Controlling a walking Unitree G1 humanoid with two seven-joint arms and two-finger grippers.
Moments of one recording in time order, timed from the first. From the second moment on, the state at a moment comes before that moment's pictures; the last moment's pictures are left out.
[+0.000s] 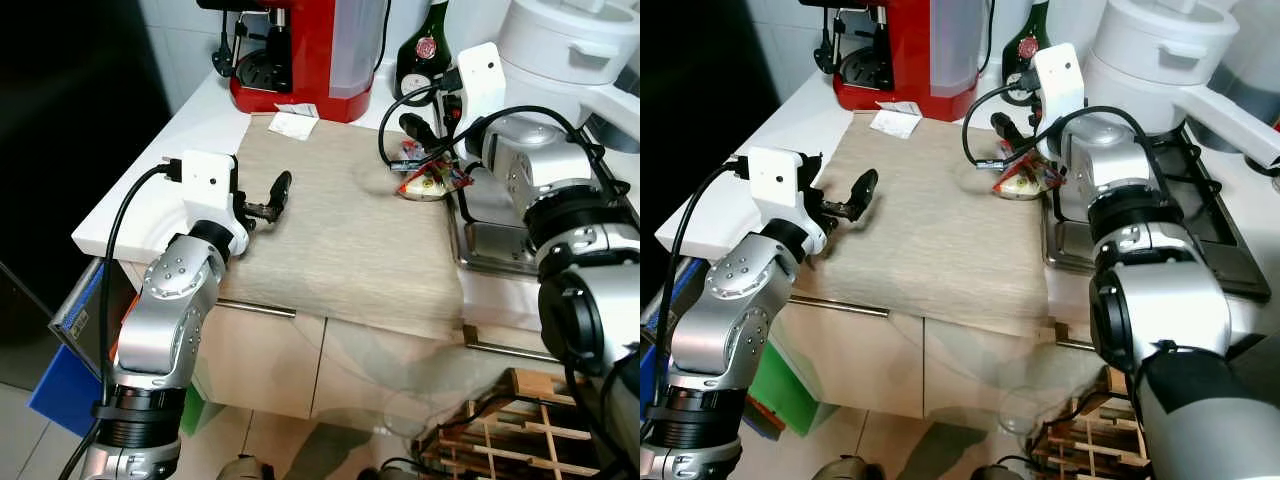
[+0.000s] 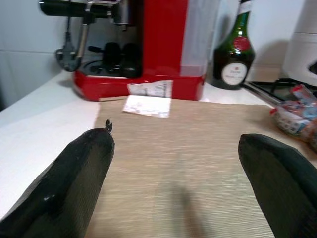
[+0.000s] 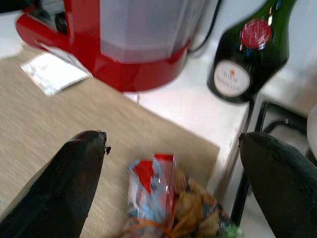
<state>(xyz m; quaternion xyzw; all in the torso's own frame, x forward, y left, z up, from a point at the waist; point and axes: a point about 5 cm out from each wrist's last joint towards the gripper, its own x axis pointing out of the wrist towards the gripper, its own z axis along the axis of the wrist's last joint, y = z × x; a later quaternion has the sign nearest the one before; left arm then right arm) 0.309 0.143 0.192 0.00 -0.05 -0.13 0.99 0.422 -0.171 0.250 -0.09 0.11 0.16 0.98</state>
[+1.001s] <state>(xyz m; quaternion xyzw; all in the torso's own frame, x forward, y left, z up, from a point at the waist) 0.310 0.144 0.194 0.00 -0.05 -0.12 0.99 0.415 -0.149 0.197 -0.10 0.21 0.16 0.96</state>
